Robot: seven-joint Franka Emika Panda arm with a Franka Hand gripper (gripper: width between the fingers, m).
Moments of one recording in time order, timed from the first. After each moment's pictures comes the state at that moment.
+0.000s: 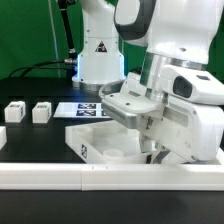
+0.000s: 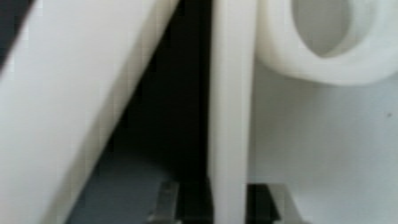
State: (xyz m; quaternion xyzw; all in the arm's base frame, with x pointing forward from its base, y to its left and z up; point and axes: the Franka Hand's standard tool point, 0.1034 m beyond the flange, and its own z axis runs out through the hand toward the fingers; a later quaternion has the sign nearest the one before) arm 0.613 0.047 0.008 0.51 0.85 -0.06 0.08
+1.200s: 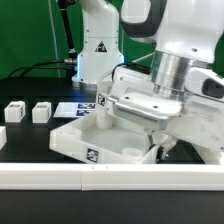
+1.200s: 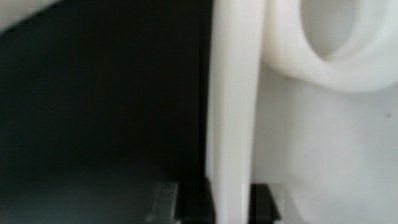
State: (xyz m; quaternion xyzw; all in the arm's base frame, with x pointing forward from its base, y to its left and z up) arm 0.581 0.076 0.008 0.22 0.97 -0.10 0.05
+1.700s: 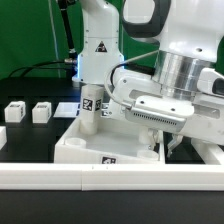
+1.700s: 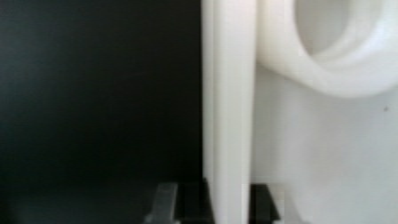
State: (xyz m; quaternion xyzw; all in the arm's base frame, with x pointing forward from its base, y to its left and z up) arm 0.576 0.071 0.007 0.04 0.99 -0.10 0.03
